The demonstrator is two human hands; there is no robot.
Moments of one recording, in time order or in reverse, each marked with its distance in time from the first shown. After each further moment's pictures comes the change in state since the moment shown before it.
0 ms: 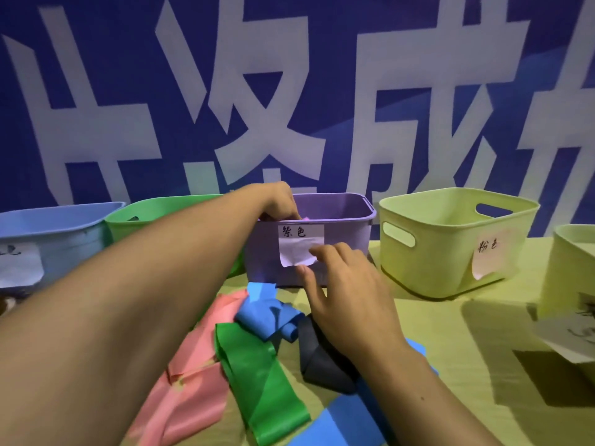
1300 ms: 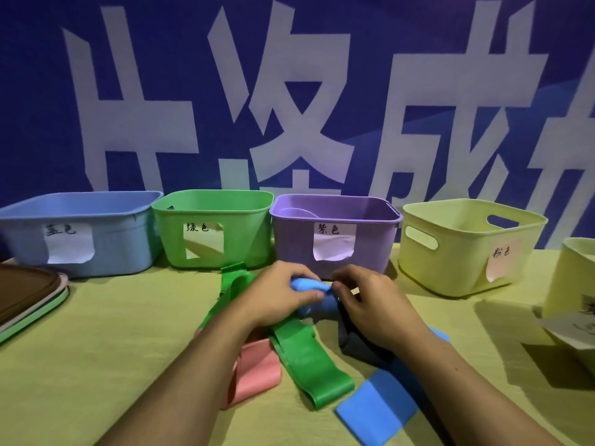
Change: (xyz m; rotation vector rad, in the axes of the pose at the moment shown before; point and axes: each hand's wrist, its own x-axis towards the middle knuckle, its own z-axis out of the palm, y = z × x) left_hand -0.150 -0.068 0.109 -0.569 0.169 0.292; right_hand -0.008 0.002 0.006 0.159 -0.341 0.029
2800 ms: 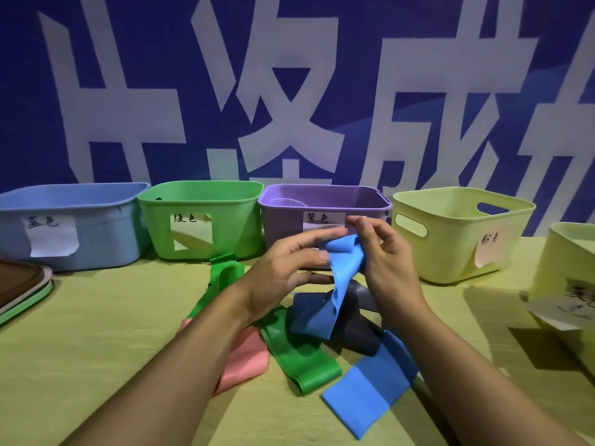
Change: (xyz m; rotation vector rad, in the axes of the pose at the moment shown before) left_hand -0.013 0.047 0.005 -0.750 -0.200 0.138; right_hand 0.009 -0.018 -0.024 1.075 0.360 0.232
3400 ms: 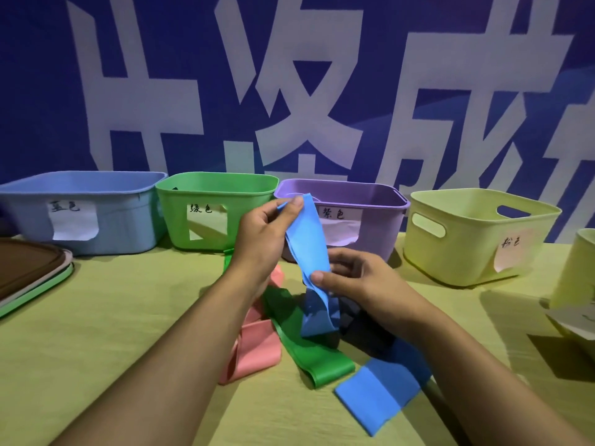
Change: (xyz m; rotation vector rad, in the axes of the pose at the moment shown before) left_hand 0.005 0.013 -0.017 -0.020 0.686 0.114; right_hand -0.020 -0.006 0.006 -0.147 -0.624 0.265
